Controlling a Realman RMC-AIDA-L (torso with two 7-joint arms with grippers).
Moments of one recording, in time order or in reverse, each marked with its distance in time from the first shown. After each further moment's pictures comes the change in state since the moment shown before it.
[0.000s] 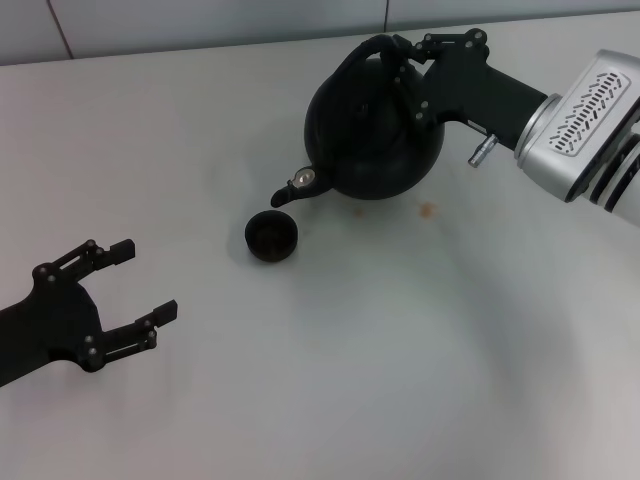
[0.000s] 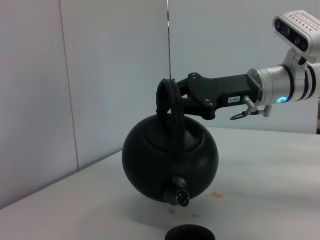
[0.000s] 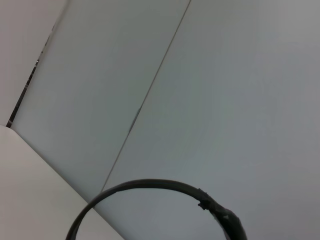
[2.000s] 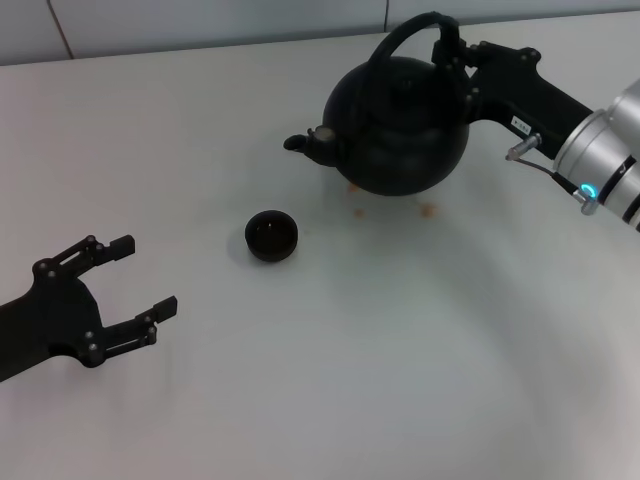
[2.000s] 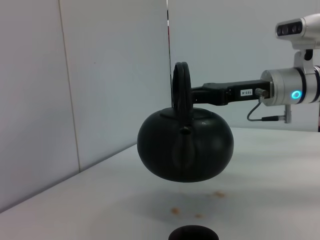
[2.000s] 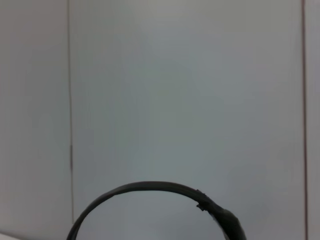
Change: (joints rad) left arm -0.006 0.000 0.003 0.005 -0.003 -0.005 0.003; right arm -0.077 -0.002 0.024 0.013 0.106 -0.026 0.400
